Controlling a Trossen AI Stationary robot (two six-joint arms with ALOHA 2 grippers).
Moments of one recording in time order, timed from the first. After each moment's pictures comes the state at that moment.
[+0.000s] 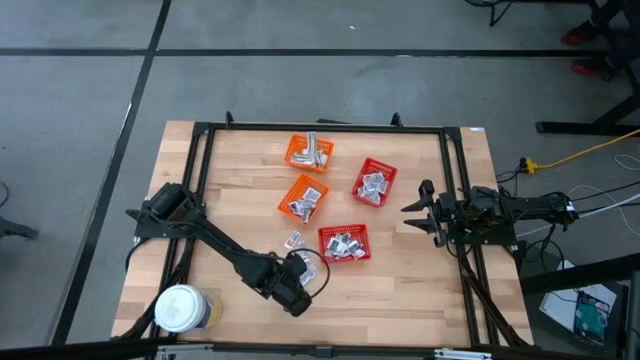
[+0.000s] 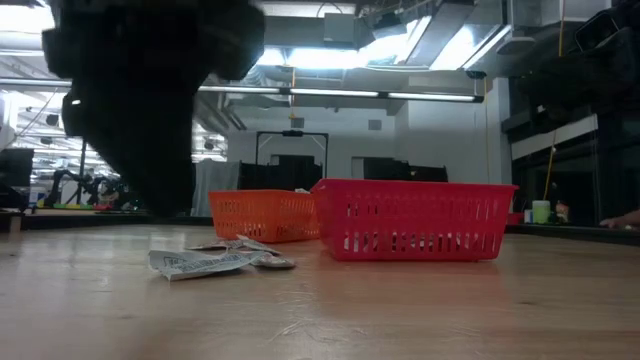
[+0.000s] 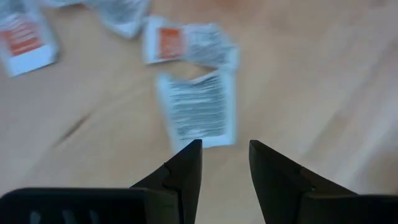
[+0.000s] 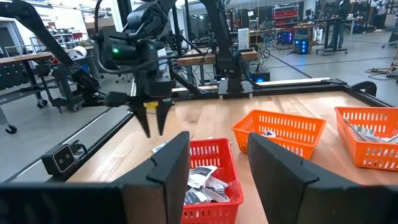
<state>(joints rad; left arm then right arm) -0.56 1.93 1.33 -0.65 -0.25 -1.27 0.10 0.01 0.01 0.02 -0.02 0.10</state>
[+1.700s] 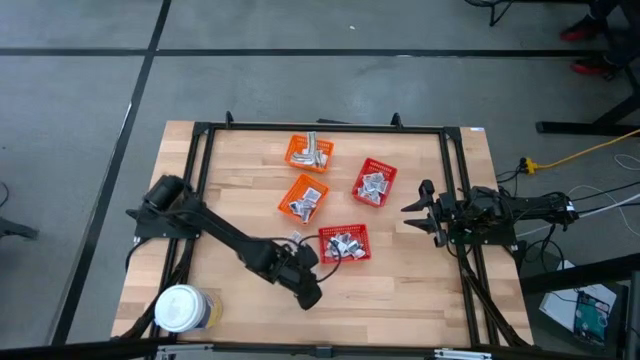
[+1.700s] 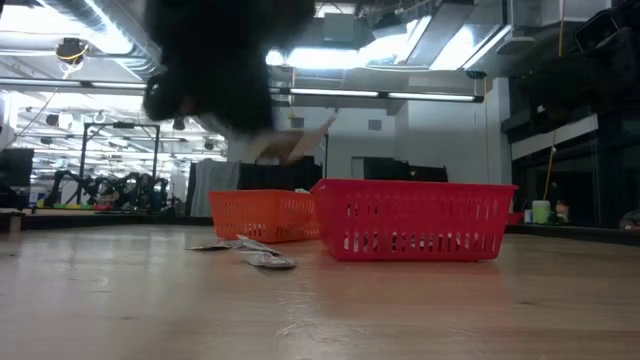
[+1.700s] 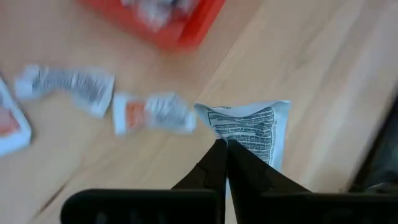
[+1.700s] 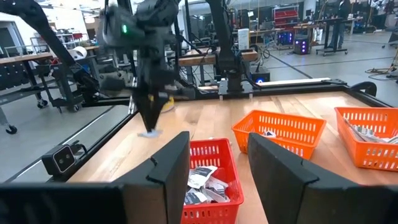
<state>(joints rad) -0.48 1.89 1.33 -0.53 -0.21 -1.12 0.10 0.01 0.01 0.02 -0.02 0.10</state>
